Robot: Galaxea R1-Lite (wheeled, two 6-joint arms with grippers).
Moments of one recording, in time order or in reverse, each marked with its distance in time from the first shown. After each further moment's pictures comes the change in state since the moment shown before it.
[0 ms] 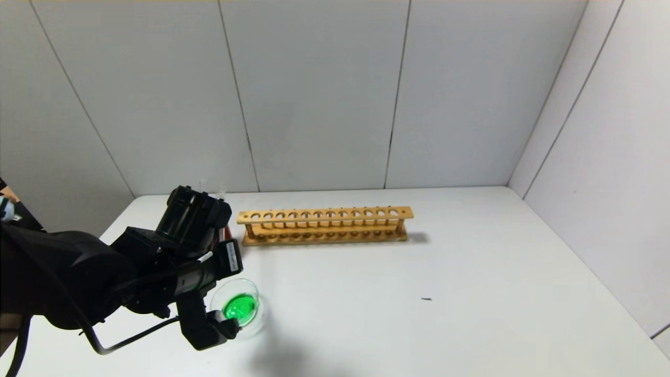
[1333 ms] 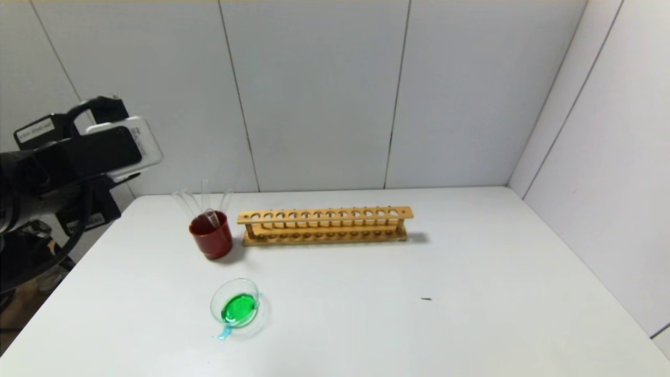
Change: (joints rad) left arm 0.174 -0.449 -0.222 0.191 -0.146 -1.446; right arm 0.000 0.000 0.000 0.000 0.000 0.000
